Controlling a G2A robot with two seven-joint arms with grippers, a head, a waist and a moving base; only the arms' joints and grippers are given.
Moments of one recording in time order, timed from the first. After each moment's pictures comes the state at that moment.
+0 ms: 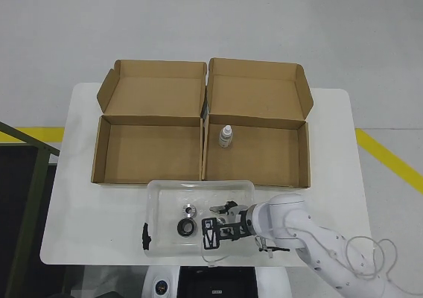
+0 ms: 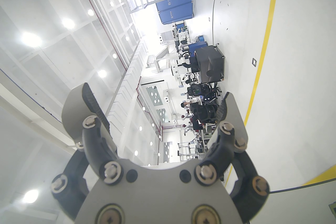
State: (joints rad) left arm -0.29 -0.19 -0.48 -1.38 1.96 -0.31 0.15; right arm -1.13 -1.10 0.79 -1.93 -1.29 -0.86 0.89
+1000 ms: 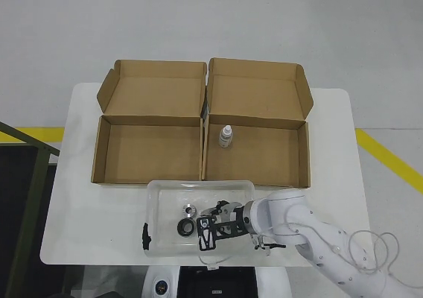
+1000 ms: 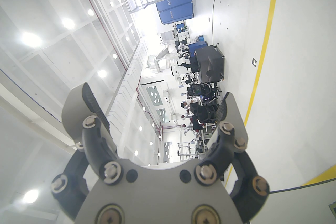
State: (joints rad) left arm -0.29 -0.19 -0.48 -1.38 1.96 -0.31 0.15; right arm -1.08 -1.09 0.78 -1.96 -1.24 -0.87 0.79
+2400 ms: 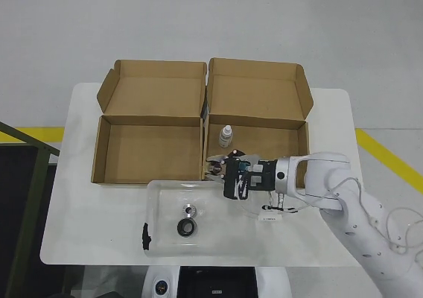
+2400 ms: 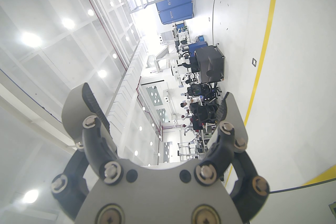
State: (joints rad) left arm -0.29 -0.19 -0.48 -1.38 1.96 -0.31 0.15; right arm -1.00 -1.07 1.04 -1.92 -1.15 -0.85 0.41
